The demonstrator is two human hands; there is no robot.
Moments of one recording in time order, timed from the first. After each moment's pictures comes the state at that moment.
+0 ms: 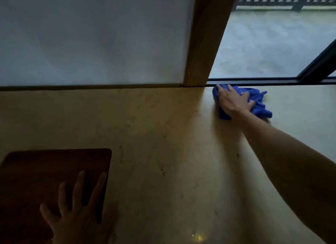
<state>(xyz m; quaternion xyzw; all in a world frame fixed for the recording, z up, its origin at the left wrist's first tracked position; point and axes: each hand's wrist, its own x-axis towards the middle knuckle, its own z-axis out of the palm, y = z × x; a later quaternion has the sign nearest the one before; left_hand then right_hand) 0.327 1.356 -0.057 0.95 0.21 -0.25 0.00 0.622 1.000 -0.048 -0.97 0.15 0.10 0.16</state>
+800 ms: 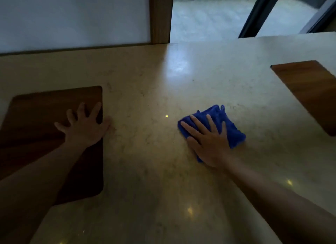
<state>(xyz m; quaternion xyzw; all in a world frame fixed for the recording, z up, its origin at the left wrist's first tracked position) 0.294 1.379 -0.062 0.98 0.11 -0.15 0.08 0.195 1.017 -0.067 -0.99 -0.03 0.08 0.07</state>
